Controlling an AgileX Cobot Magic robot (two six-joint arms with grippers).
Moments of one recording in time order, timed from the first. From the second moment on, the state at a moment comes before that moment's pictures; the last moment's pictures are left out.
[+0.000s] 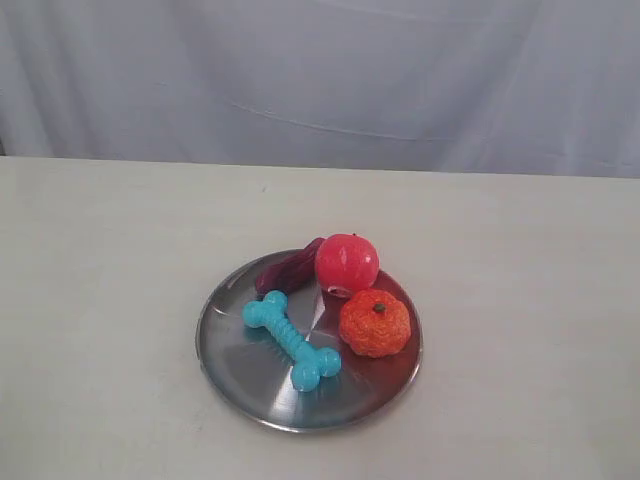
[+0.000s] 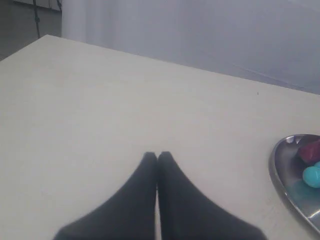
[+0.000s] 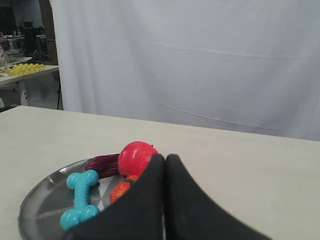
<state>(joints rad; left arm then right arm) 0.07 0.00 0.00 -0.02 0.35 -0.17 -0.06 0.01 0.00 0.19 0.09 -0.10</state>
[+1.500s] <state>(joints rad) 0.07 0.00 0.00 -0.02 0.35 -0.17 -0.06 0.01 0.00 0.19 0.01 -0.08</state>
